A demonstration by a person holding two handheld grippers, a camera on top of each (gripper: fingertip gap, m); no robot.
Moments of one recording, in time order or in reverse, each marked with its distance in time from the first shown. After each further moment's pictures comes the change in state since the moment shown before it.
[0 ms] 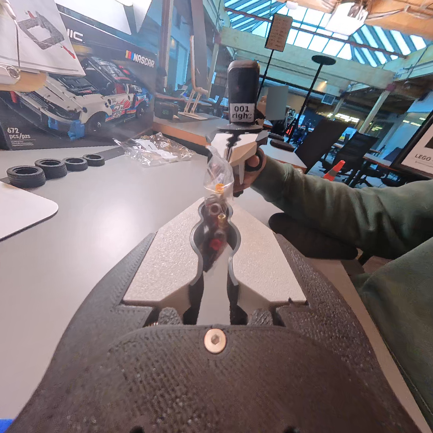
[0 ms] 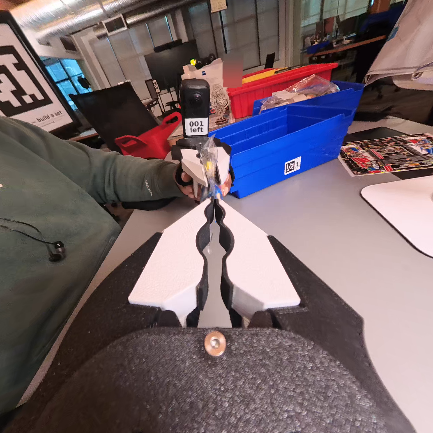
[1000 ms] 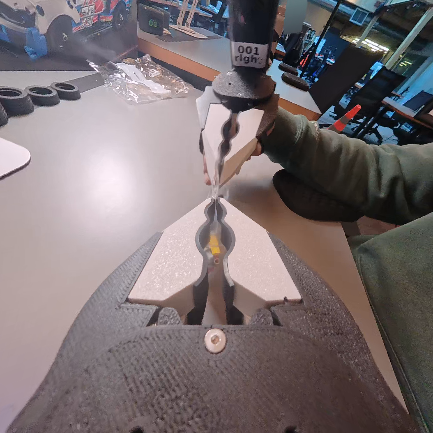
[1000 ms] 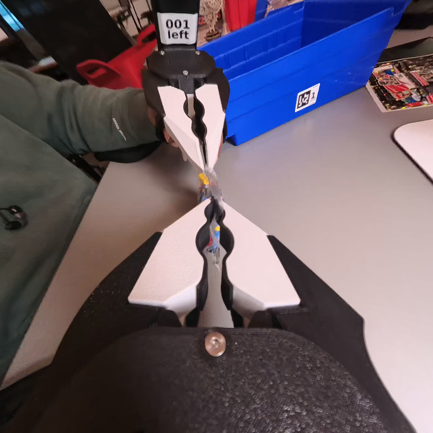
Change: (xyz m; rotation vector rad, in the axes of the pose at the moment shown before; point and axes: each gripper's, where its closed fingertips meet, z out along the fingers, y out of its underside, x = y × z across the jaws) left arm -0.002 0.040 0.005 -0.287 -0.003 -0.036; right arm 0.009 0.061 0.027 -0.279 0.035 0.005
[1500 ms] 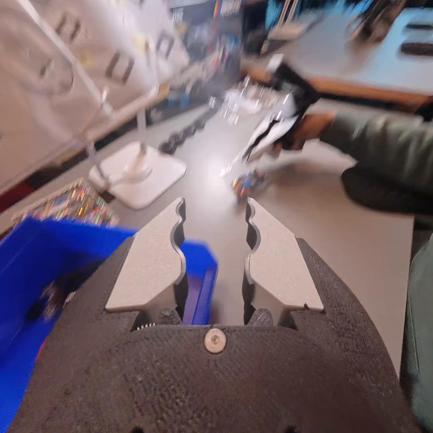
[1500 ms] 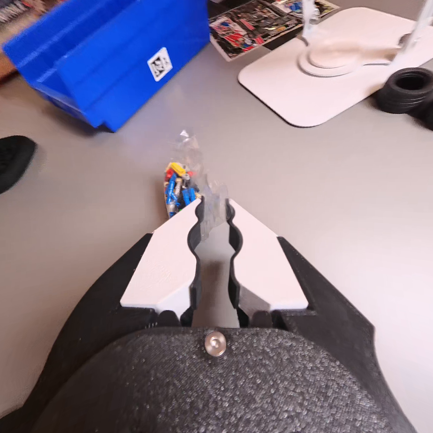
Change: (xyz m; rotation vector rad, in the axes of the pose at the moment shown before) left arm -0.010 -0.081 -0.143 -0.022 -0.438 0.213; right arm 0.100 0.032 -0.054 -0.075 0.450 0.222
